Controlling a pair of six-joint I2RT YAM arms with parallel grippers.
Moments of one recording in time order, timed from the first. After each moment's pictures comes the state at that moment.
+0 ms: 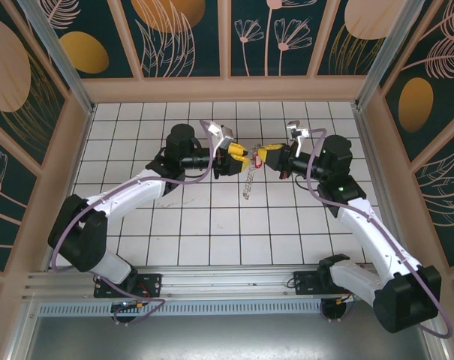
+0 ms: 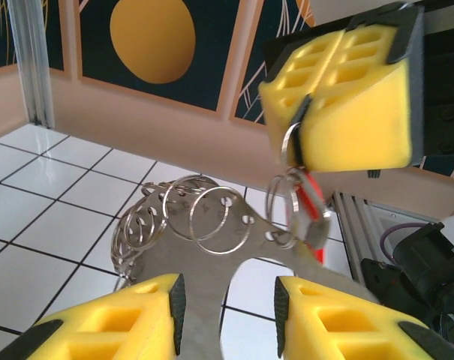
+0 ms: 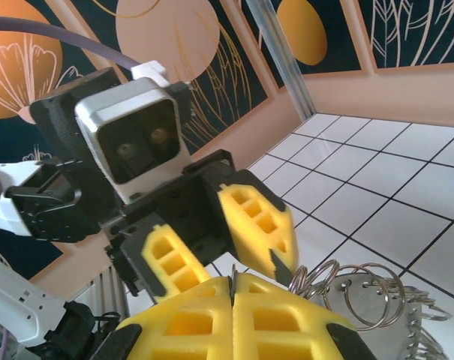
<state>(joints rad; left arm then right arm) -0.62 1.55 1.05 0.33 0.83 -0.12 0.32 1.02 0.80 0.13 -0.85 0.41</state>
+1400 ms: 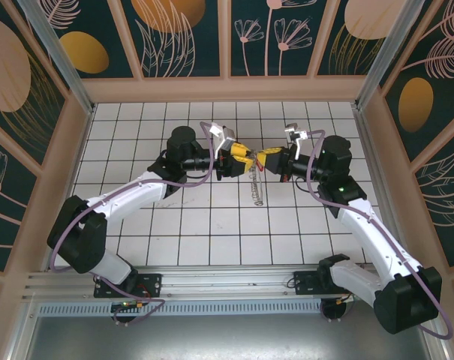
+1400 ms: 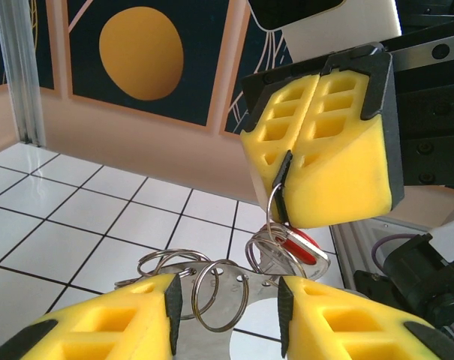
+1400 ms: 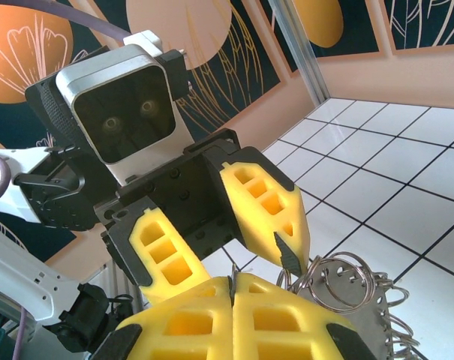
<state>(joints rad) -0.65 1.53 1.03 0.40 0.82 -0.14 0.32 1.01 0.80 0.09 -0.89 0.39</state>
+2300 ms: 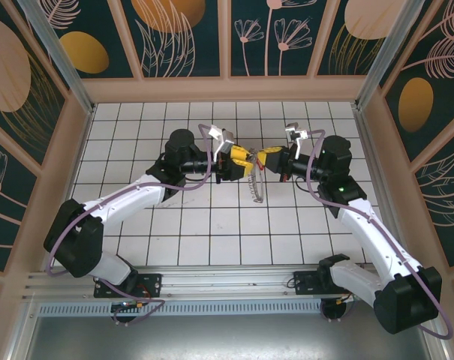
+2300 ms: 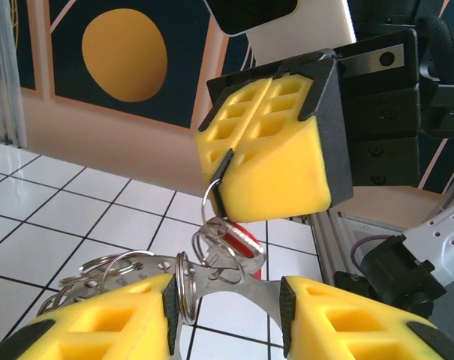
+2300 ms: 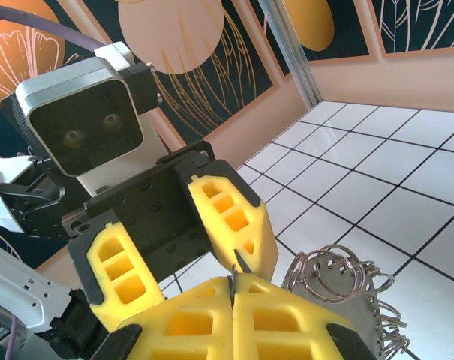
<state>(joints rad) -0.67 1.50 1.00 0.42 0.84 -0.19 0.32 1.01 0.80 0.09 -0.86 0.39</state>
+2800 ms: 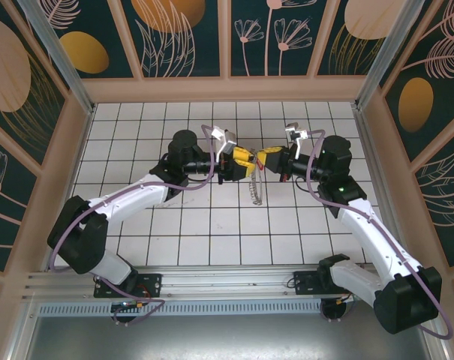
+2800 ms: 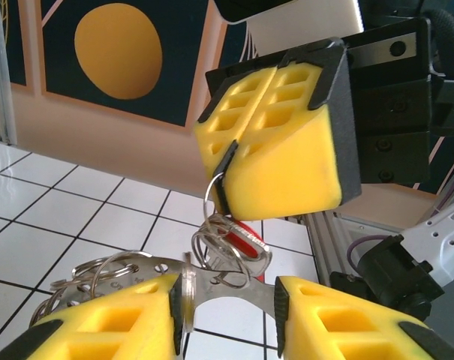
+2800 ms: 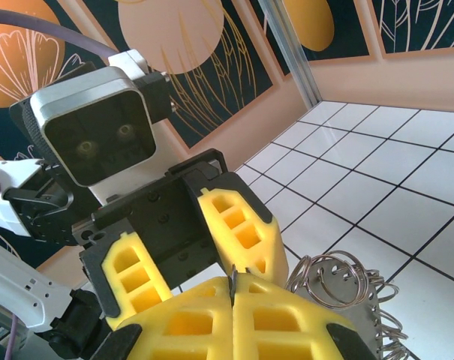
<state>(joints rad) -0.67 1.53 1.00 0.45 0.84 -0.20 0.32 1.01 0.80 0.09 -0.86 0.39</state>
